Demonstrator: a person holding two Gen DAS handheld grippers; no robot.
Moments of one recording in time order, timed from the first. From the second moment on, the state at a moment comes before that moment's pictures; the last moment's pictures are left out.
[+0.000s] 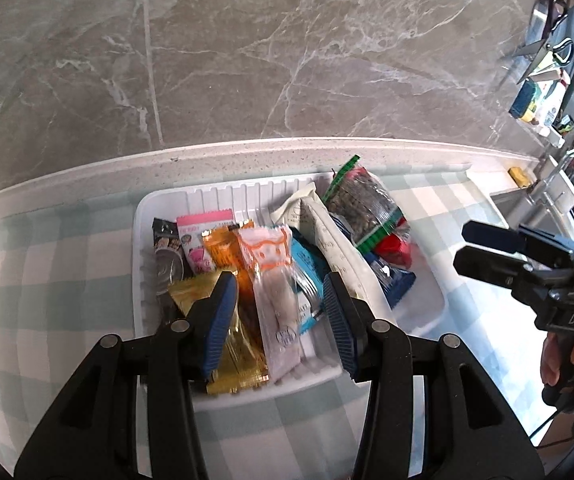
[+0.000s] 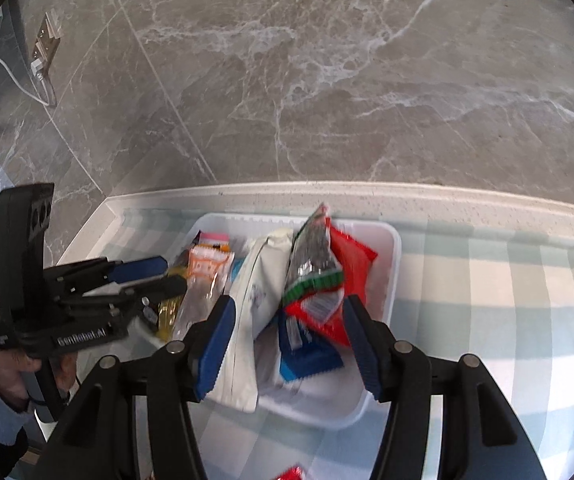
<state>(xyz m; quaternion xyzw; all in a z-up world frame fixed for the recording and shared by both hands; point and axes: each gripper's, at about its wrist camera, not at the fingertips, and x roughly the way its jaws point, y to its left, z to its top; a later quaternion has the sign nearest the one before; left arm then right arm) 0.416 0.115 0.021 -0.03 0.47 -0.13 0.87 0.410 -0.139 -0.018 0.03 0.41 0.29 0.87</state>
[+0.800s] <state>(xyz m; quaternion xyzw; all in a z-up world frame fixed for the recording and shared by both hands) 0.282 0.110 0.007 -0.03 0.51 -0.14 0.85 0.305 -0.164 -0.041 0.01 0.43 0.27 0.86</state>
